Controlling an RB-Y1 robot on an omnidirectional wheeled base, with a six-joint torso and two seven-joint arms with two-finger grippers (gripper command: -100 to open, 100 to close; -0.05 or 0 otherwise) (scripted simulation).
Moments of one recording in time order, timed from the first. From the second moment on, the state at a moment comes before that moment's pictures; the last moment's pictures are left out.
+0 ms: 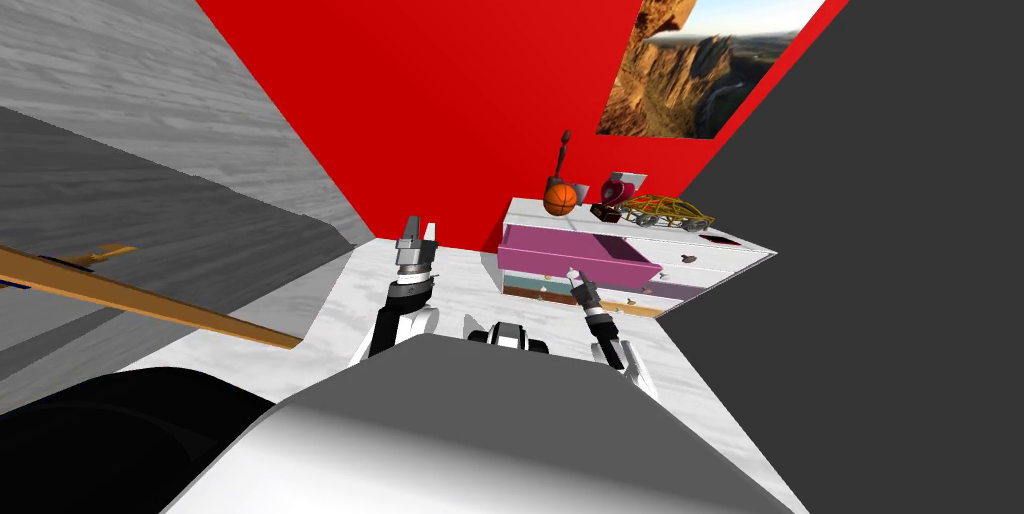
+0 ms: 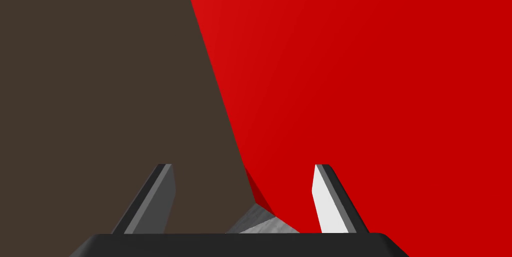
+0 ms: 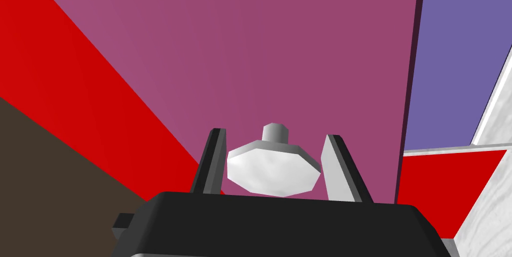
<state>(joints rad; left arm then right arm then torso) 0.50 0.02 0.01 -2.28 0.05 -0.56 -0.11 0.14 -0.08 -0.36 -1.30 0.81 -0.80 1.93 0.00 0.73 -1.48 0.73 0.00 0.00</state>
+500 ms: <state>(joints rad) 0.50 0.02 0.01 -2.28 0.05 -0.56 -0.11 0.03 -0.14 -0.34 -1.18 0.71 -0.74 2.00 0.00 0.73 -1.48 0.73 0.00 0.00</state>
